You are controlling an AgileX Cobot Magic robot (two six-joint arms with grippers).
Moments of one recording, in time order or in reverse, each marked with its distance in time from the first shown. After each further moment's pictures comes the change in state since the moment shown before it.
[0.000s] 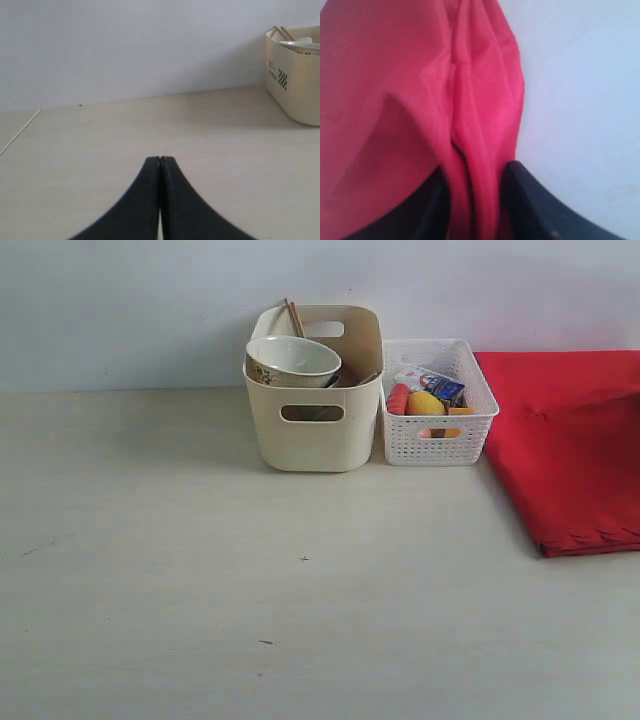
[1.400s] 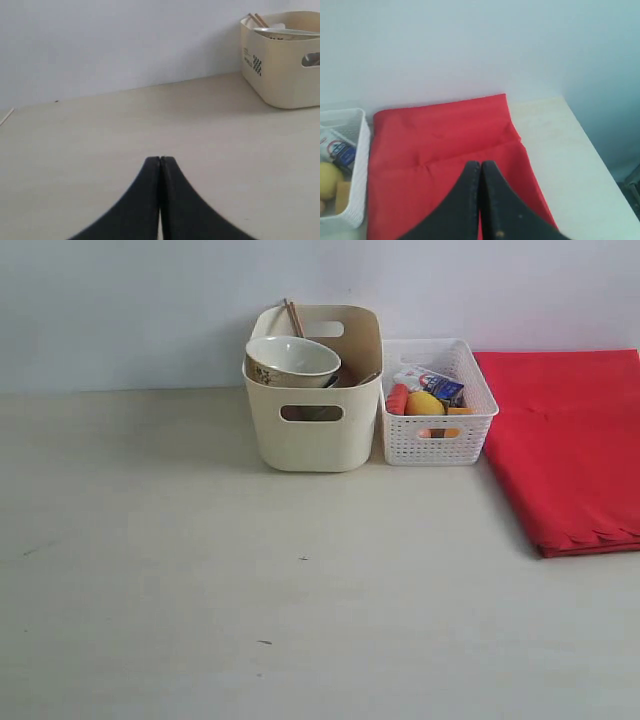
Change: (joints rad) left arm -0.080 0.000 0.000 0.016 0.041 0.000; right arm 0.250 -1.234 0.798 -0.637 -0.313 0.192
